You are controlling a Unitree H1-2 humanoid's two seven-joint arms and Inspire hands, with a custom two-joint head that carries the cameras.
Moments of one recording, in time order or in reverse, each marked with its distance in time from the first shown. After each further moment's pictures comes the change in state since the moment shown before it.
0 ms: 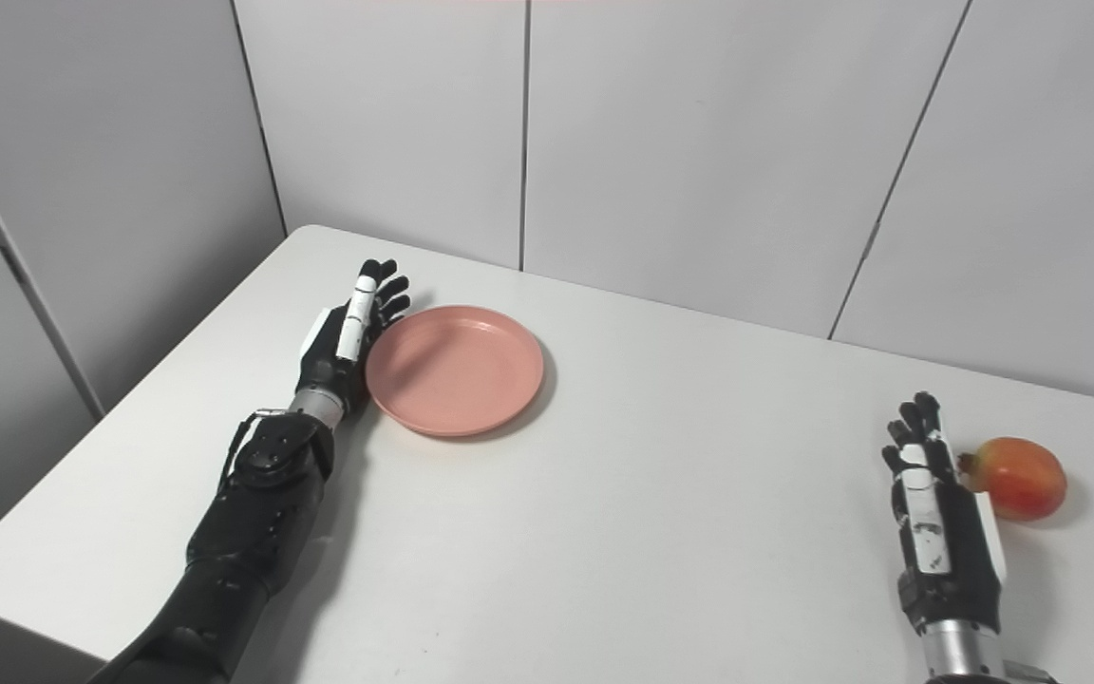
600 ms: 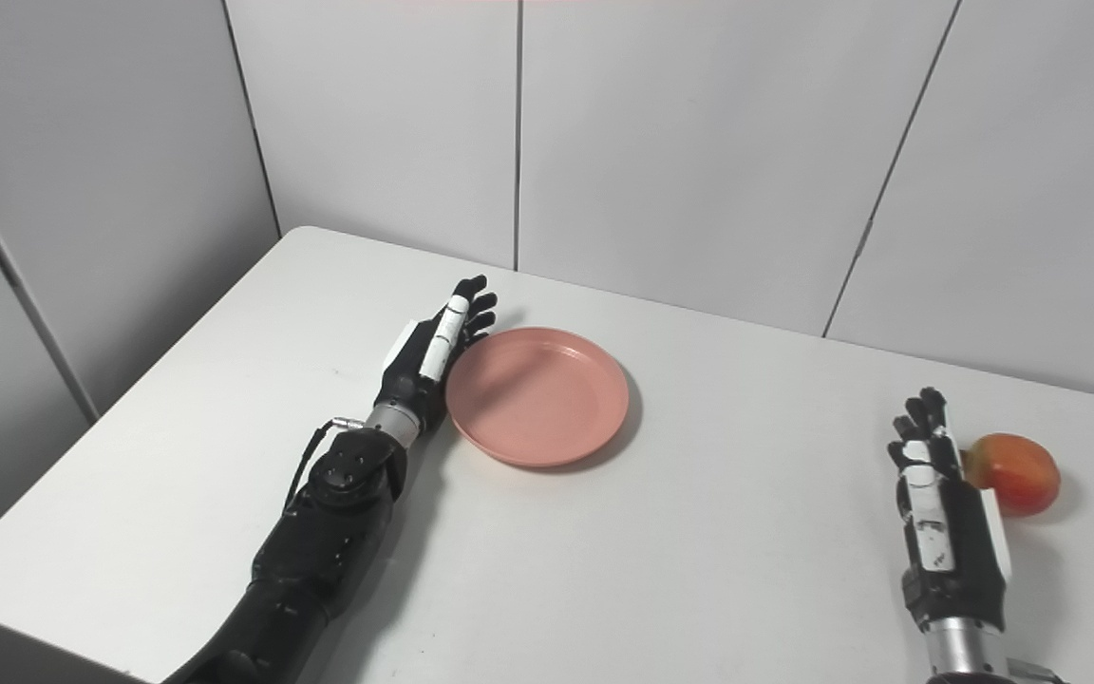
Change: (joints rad) left arm 0.007 -0.098 -0.096 -0.065 0.067 0.026 0.016; right arm 0.004 0.000 0.002 -0.025 -0.009 0.008 -0.015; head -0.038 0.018
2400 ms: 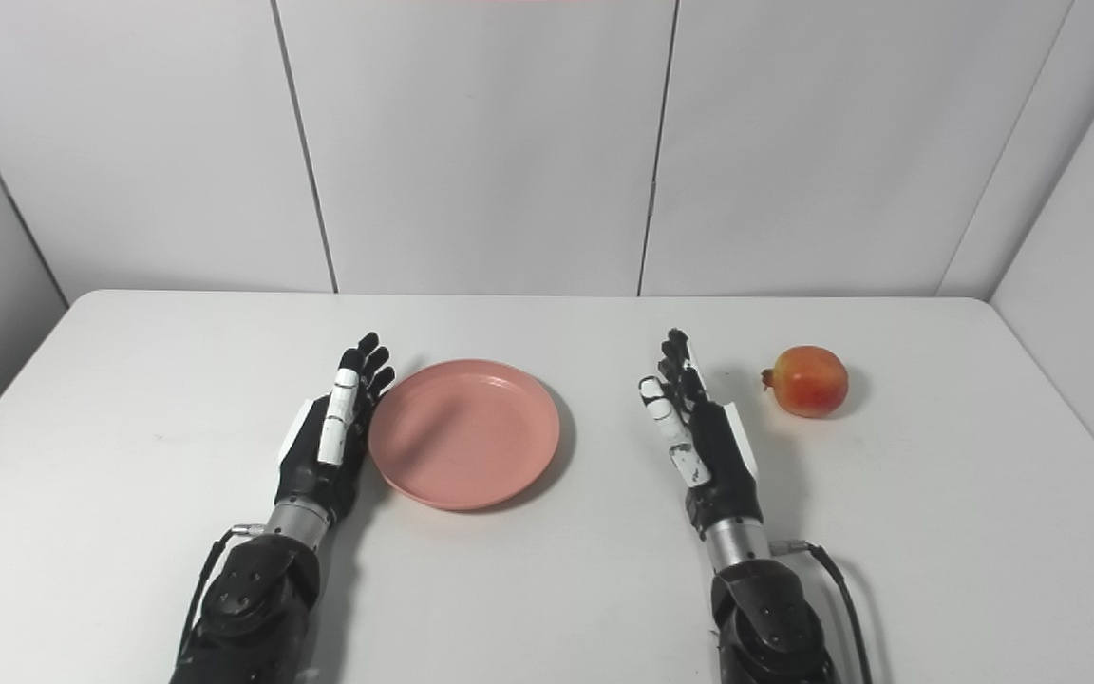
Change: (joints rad) left arm 0.127 -0.131 -0.065 -0.175 -0.002 0.033 -0.068; right arm 0.001 0.094 0.065 -0.004 -0.115 0.007 -0.092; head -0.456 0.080
